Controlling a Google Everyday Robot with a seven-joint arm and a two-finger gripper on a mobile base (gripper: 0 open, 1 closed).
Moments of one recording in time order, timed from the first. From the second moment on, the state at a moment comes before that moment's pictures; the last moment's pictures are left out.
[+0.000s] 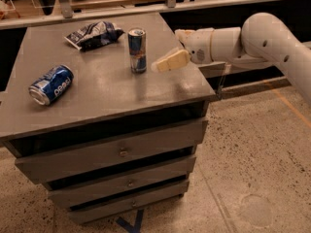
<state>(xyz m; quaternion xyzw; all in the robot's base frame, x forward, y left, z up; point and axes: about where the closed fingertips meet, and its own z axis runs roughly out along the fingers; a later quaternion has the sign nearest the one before) 0.688 -0.045 0.906 -0.45 0.66 0.29 0.52</state>
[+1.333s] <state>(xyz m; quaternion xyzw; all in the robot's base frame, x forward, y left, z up) 0.717 0.016 0.883 -0.48 0.61 0.35 0.52</state>
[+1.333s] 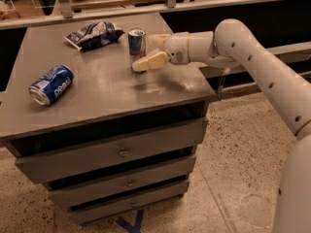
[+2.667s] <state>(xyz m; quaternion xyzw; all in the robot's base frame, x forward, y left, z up) 0.710 0.050 0.969 -0.49 0.58 0.39 0.53</state>
